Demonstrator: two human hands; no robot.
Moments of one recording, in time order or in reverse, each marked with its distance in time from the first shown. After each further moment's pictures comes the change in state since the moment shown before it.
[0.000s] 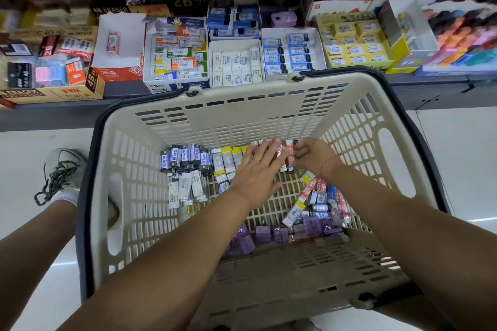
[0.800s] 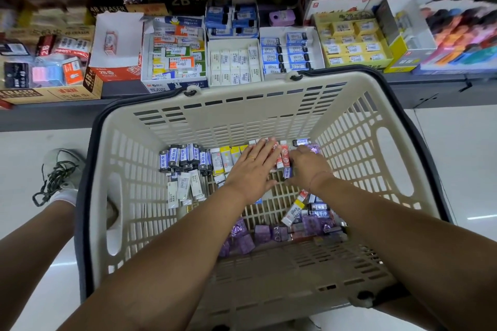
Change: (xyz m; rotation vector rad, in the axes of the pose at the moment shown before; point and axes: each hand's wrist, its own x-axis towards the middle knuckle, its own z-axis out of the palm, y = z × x) left_hand 0.005 -0.013 0.009 -0.036 -0.050 0.004; right_hand -0.014 0.005 0.022 -0.820 -0.005 -0.190
